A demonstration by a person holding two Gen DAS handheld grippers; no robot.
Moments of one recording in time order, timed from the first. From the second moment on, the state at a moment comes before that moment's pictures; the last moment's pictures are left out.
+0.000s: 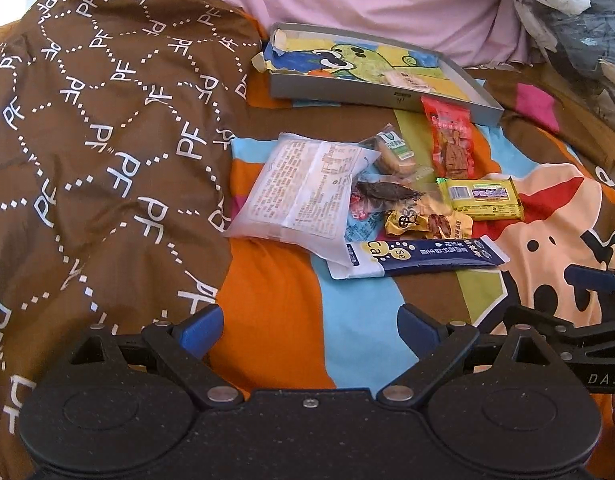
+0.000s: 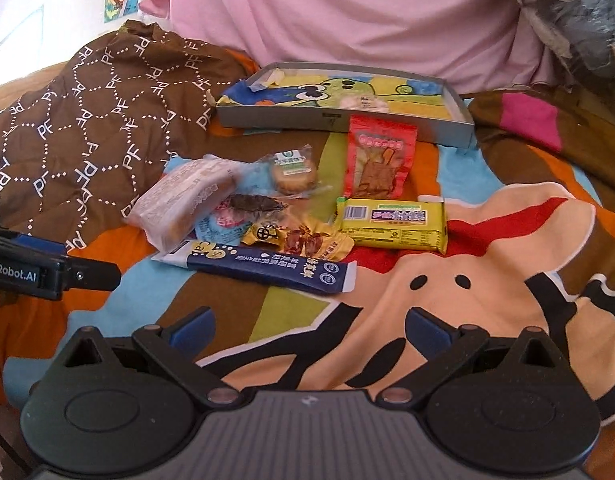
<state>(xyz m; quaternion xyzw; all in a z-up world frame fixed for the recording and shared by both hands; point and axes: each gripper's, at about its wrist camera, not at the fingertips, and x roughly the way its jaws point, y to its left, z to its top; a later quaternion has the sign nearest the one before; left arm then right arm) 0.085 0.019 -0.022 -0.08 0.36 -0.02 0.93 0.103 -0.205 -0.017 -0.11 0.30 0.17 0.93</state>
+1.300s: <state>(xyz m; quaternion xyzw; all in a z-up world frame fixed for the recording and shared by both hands) 0.212 0.046 -0.017 -0.02 0.39 -0.13 0.91 0.244 -0.164 -0.027 -0.20 0.40 0.50 0.75</state>
